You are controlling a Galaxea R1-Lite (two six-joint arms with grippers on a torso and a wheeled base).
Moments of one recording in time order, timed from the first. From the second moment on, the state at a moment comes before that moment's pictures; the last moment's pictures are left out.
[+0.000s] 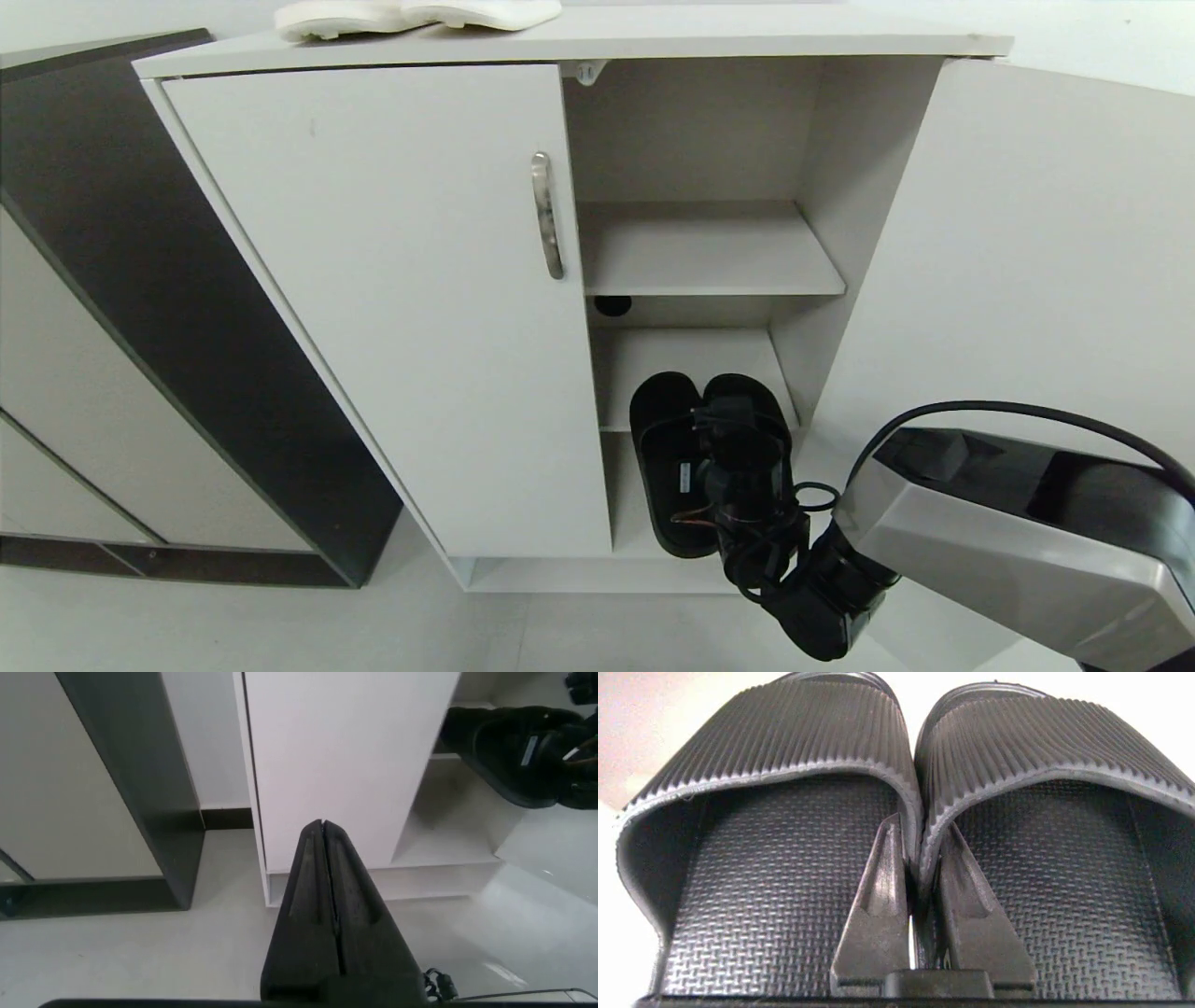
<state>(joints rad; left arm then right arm) 0.00 0.00 0.00 0.01 -0.03 0.00 0.73 2.41 -1.08 -1.26 -0.67 0.07</state>
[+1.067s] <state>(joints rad) 0.00 0.00 0.00 0.00 -0.03 0.00 0.63 2.55 -1.58 -0.90 -0.67 0.07</state>
